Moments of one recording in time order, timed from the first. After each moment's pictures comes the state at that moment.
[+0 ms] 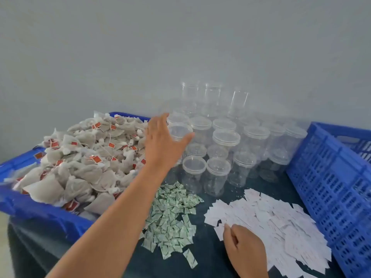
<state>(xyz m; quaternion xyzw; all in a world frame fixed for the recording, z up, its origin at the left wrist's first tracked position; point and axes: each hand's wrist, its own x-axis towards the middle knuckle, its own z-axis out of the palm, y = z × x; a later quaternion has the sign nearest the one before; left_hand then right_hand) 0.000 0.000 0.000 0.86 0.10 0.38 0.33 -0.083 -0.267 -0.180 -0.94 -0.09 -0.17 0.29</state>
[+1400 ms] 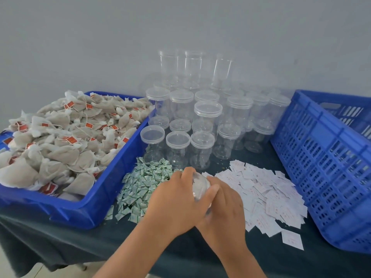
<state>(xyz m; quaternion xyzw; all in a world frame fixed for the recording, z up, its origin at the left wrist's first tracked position) -0.136 -0.103 -0.078 0.97 0.00 0.13 0.19 -0.121 -0.248 -0.137 -0.89 -0.19 -0.31 0.27</state>
